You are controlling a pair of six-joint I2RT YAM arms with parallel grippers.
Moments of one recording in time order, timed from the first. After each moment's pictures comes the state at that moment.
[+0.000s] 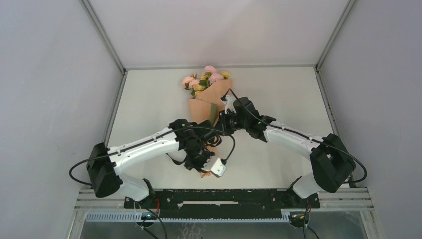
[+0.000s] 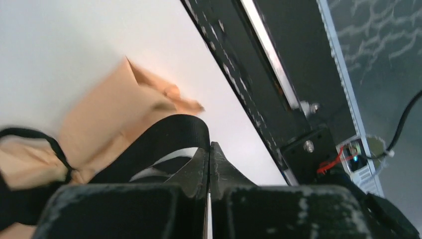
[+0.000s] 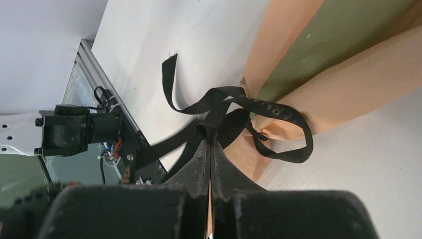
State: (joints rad) left arm -0.97 1.40 1.15 -1.23 0.46 1.07; right arm 0.71 1.49 0.95 -0.07 -0.43 0.52
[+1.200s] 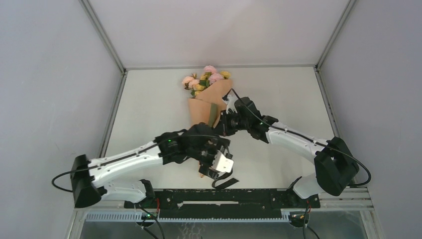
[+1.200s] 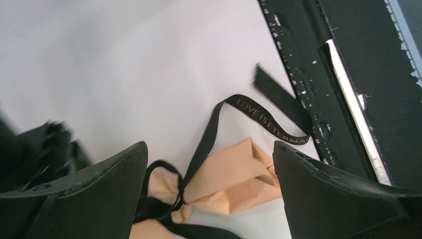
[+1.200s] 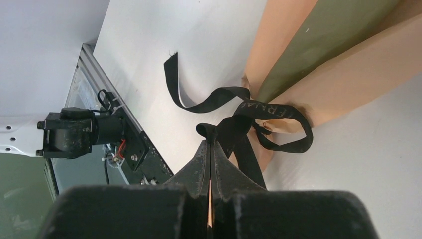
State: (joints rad) left arm -1.12 1.26 1.02 -0.59 0.39 0.82; right arm 0.71 1.45 0.95 -0.12 -0.41 0.54
